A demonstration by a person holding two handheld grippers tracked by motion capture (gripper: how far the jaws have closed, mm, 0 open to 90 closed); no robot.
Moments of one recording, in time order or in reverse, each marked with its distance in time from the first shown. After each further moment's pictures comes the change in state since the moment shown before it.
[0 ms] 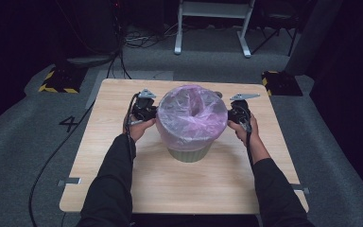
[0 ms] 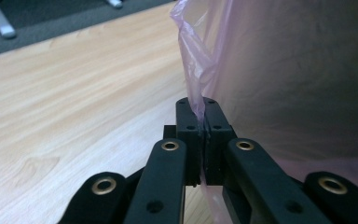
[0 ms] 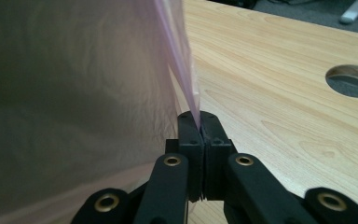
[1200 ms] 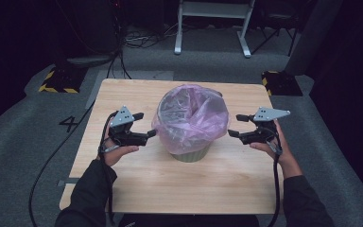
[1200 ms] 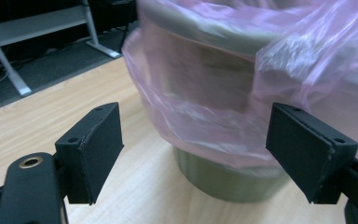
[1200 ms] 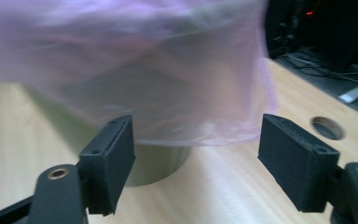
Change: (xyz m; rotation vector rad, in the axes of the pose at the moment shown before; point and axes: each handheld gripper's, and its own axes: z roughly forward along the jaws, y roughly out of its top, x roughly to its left) left arm -0.049 -0.044 -0.101 -0.165 -0.033 0.182; right arm 0.036 -0.025 -0.099 -0.091 0.078 -0.340
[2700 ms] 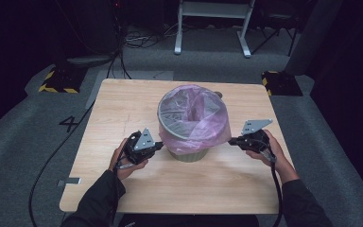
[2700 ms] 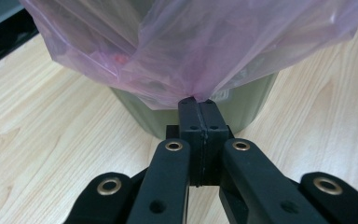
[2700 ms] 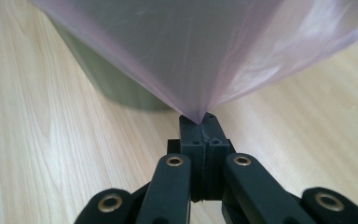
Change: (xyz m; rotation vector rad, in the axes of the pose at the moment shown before) left arm -0.040 -0.035 0.036 0.220 -0.032 0.203; right arm 0.011 -0.031 0.025 0.283 0.059 -0.061
